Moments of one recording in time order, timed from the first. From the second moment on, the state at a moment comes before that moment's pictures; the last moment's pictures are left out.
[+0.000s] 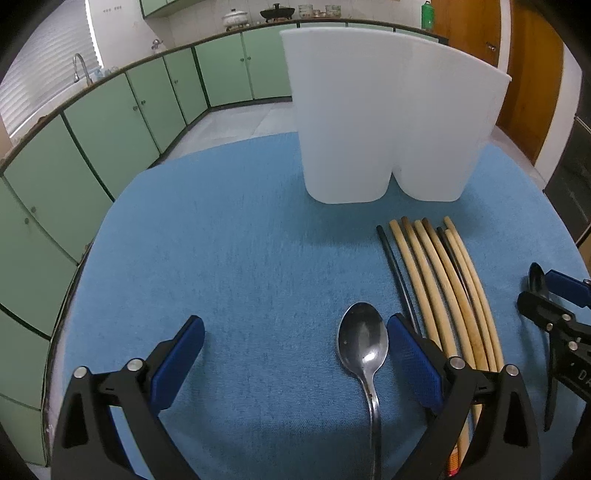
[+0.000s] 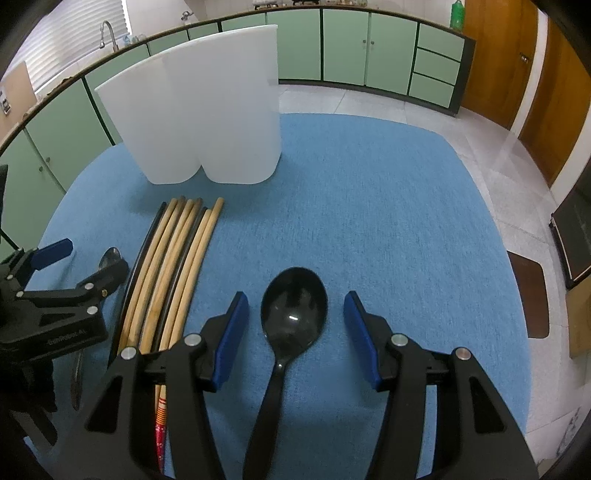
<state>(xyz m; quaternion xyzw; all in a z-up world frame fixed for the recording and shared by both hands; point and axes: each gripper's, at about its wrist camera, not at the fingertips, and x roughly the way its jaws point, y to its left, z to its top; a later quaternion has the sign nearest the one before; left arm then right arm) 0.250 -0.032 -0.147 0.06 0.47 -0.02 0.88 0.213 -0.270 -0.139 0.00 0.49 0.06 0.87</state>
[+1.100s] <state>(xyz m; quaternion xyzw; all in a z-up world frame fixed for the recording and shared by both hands) 0.155 0.002 -0.073 -0.03 0.19 -0.13 0.97 0.178 -0.289 -0.060 0.03 0.27 0.13 0.95</state>
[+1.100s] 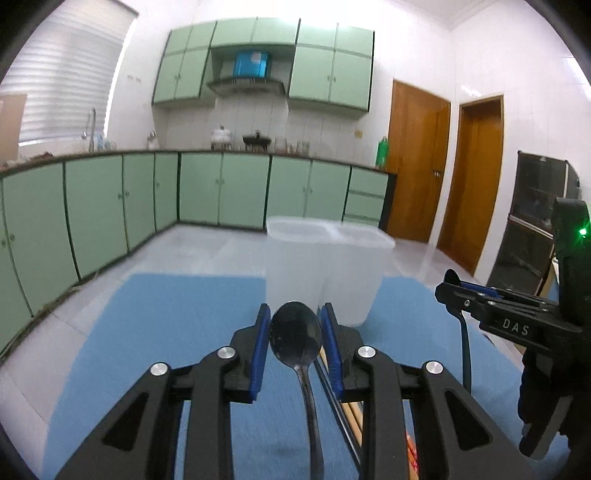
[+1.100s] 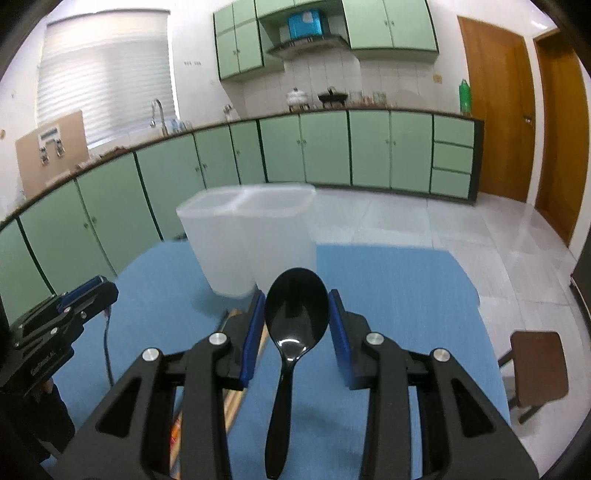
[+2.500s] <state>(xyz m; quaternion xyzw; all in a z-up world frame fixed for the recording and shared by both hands) 0.229 -0.006 -0.011 -0.03 0.22 -0.13 0.97 0.232 -0.307 -0.032 0.09 0.28 0.12 0.95</state>
